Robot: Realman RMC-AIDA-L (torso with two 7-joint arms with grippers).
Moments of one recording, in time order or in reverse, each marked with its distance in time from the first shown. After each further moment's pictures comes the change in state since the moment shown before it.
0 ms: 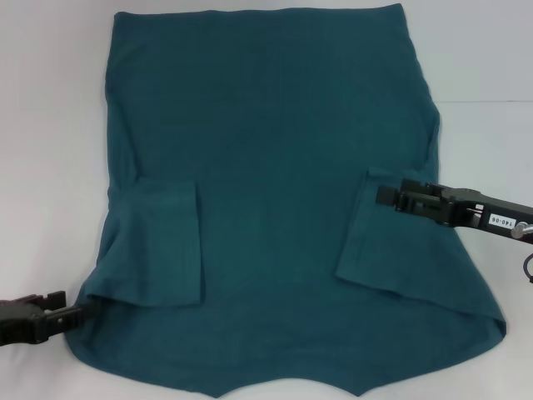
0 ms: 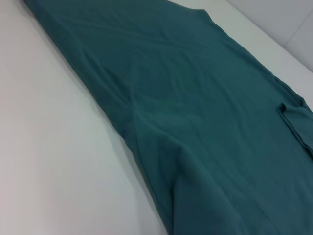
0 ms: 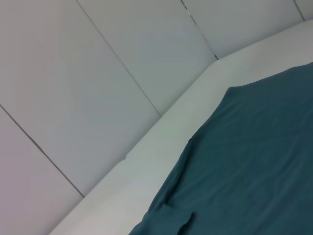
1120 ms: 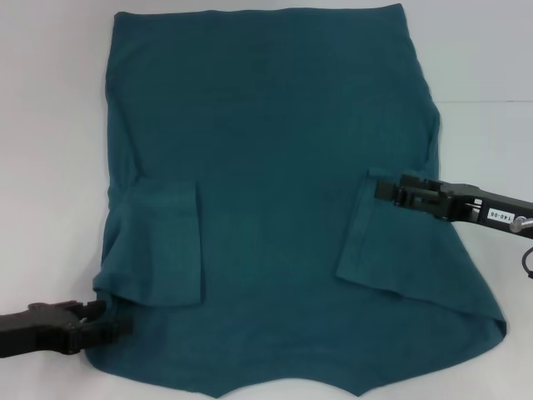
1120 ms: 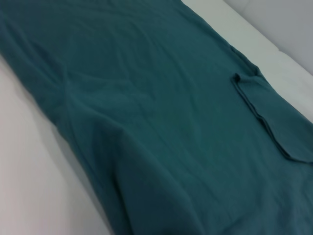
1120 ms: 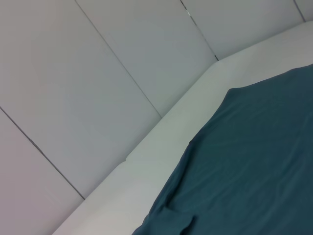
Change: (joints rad) left arm -0.042 0.001 0.079 -0.013 0.042 0.053 -0.011; right arm 0.011 -0.001 0.000 -0.003 -0.001 0.004 0.016
